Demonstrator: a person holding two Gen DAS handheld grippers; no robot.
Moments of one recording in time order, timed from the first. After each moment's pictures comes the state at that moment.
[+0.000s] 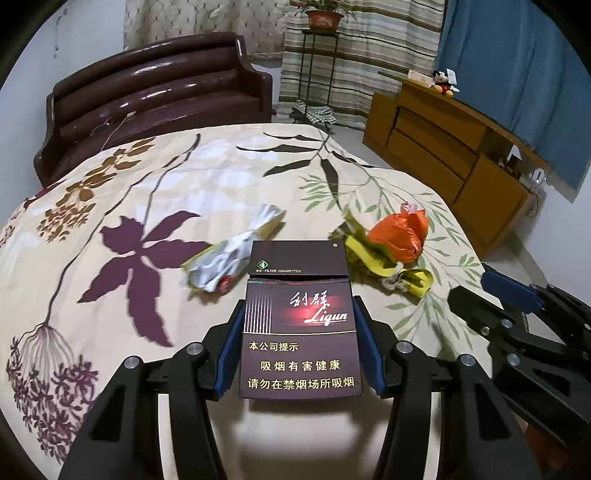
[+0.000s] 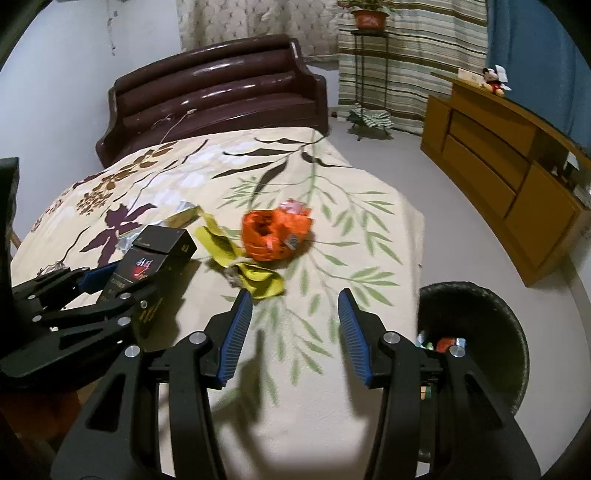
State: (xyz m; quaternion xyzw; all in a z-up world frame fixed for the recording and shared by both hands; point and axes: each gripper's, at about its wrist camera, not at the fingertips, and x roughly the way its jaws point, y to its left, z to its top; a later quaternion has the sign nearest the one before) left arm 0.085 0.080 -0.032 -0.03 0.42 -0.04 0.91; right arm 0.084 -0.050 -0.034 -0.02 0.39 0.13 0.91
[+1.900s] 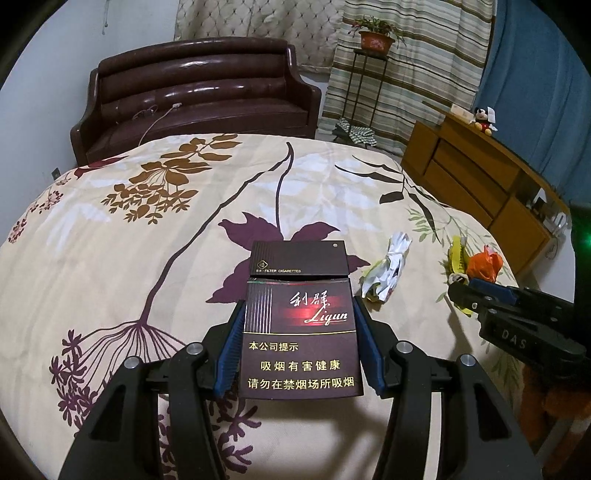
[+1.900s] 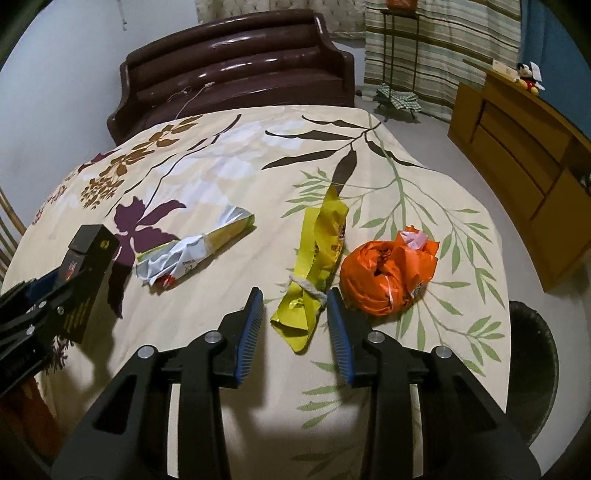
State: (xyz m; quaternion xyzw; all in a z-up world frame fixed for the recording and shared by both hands) left arm 0.066 0.188 -0.024 -0.08 0.40 0.02 0.91; right arm 0.134 0.025 -0.048 -0.03 0.44 0.16 0.88
